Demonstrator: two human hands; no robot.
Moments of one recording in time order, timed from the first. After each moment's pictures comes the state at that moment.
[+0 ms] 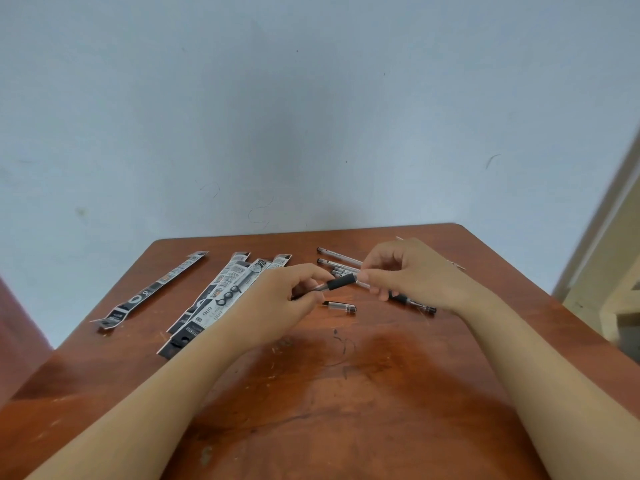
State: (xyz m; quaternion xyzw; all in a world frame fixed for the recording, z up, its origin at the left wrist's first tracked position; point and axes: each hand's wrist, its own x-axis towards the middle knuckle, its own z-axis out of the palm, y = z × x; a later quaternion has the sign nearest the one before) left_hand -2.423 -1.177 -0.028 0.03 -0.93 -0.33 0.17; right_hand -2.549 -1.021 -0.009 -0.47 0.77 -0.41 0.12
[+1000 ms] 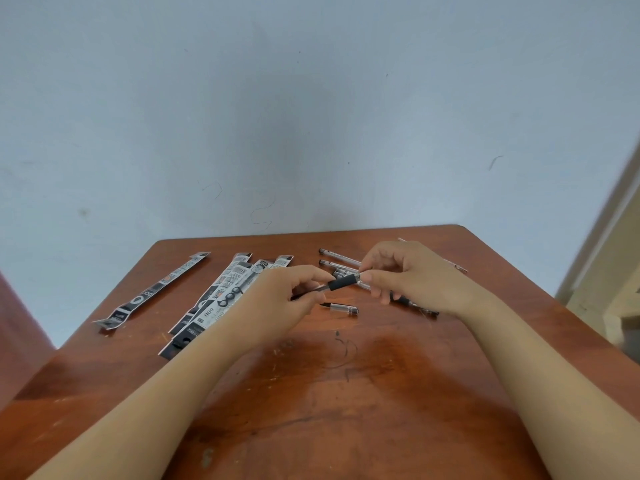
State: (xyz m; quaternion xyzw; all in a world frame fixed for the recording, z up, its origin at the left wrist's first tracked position) left_hand -2.423 -1.178 -0.028 0.03 -0.93 -0.31 0.19; right_hand -2.548 -1.021 -0.009 -0.48 0.75 -0.43 0.13
